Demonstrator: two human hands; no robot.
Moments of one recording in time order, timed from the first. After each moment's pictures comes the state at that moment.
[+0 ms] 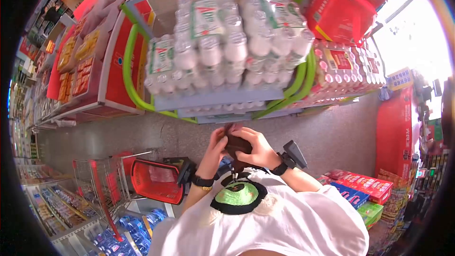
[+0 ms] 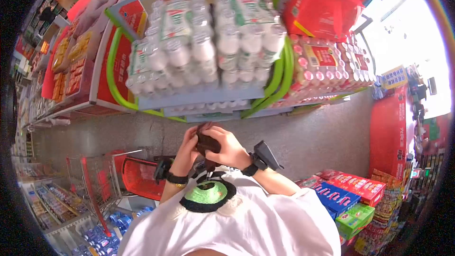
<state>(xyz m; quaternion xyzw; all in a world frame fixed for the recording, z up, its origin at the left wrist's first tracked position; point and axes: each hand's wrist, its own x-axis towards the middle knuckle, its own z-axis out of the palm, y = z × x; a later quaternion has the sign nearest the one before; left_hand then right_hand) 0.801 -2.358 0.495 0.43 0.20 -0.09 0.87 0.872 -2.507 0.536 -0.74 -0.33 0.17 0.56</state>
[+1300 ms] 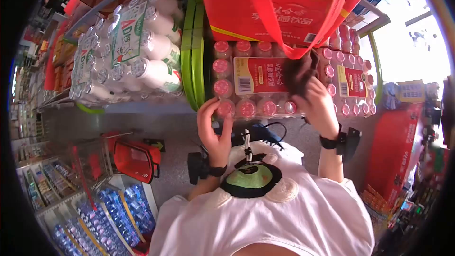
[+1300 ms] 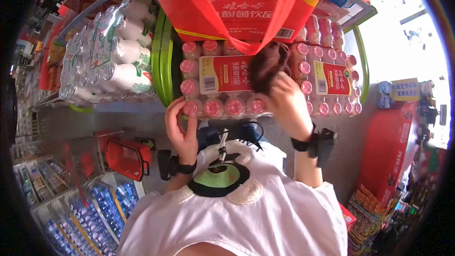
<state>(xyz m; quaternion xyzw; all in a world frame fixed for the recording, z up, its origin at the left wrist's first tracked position) 1.017 -2.662 0.518 0.81 0.15 0.33 0.47 1.152 -2.864 0.555 -0.85 -0.40 -0.09 0.33</state>
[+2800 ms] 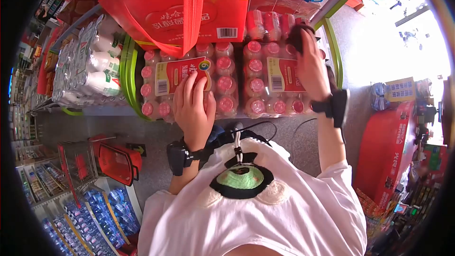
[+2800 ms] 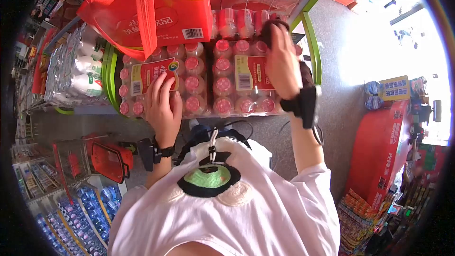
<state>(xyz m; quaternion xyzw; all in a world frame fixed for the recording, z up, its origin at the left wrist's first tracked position) 1.093 -2.775 0.533 0.93 0.07 0.32 0.15 1.261 -3.002 0.555 -0.89 -0.30 -0.22 0.27</state>
